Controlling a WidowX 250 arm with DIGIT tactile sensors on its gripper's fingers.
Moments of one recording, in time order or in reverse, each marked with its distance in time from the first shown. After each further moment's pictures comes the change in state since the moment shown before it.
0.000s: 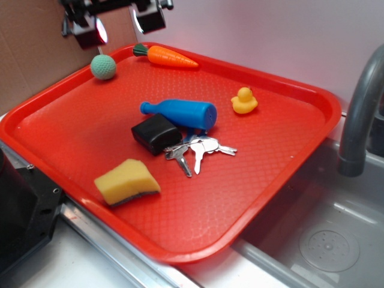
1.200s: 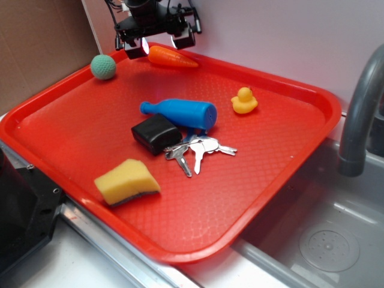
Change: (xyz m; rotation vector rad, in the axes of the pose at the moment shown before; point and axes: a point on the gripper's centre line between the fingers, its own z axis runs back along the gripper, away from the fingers) arm 0.078 -0.026 -0.106 -0.041 -0.136 -0.234
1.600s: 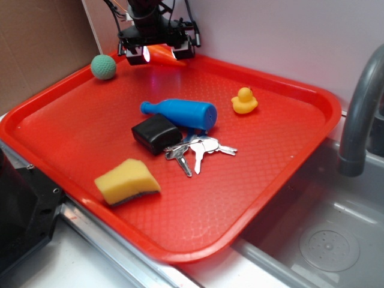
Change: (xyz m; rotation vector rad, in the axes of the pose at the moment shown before) arm 0.003 0.002 -0.020 0.032 -0.001 -0.061
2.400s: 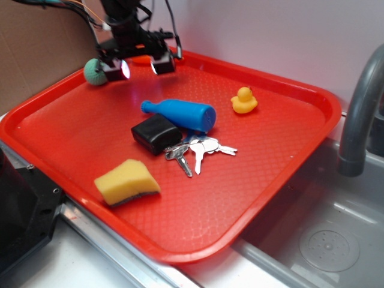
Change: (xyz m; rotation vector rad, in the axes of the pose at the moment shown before) arm -0.035 0.030 0.048 -0.026 0.119 0.094
